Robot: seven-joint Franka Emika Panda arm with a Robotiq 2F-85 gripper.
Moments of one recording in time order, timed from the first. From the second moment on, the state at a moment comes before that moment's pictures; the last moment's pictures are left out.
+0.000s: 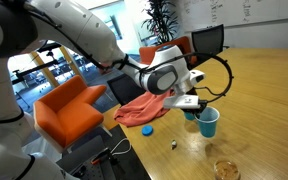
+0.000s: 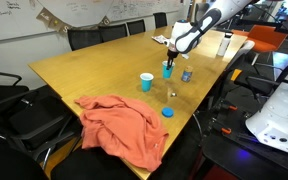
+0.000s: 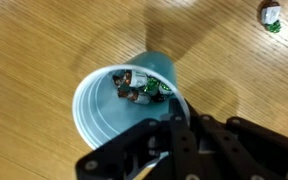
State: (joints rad) arm -0.23 0.46 0.01 -2.07 -0.18 2.73 -0.55
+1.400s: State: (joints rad) arm -0.17 0.42 -0.04 -2.39 -0.33 3.10 -0.52
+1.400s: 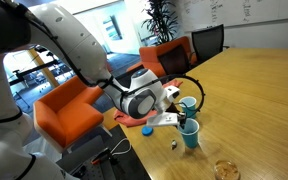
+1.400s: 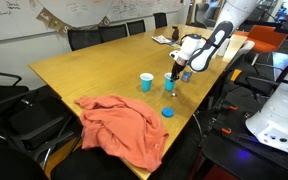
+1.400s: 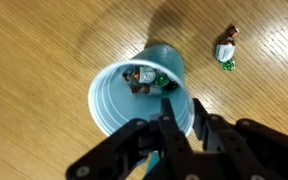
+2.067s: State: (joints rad) arm -0.27 0.27 0.08 -2.46 -0.28 3.10 -0.52
